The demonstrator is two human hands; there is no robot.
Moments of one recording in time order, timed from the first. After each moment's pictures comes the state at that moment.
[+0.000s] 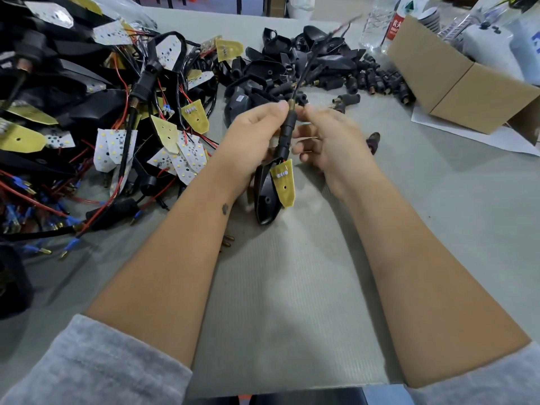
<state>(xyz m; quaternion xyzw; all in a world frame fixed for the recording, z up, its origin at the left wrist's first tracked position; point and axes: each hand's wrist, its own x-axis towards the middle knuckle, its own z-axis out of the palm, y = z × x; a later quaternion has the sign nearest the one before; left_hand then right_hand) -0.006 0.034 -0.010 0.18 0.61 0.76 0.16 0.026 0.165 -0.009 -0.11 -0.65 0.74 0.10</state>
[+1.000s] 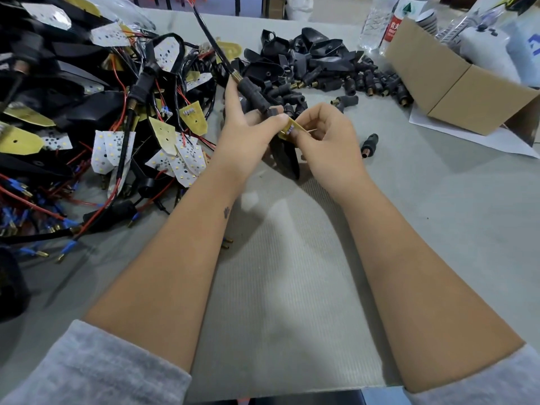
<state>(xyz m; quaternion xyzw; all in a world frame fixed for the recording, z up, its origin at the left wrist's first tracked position) -0.018 0.037 -0.016 0.13 0.63 0.76 0.06 0.026 0.162 -0.017 -0.06 -0.83 0.51 0.22</state>
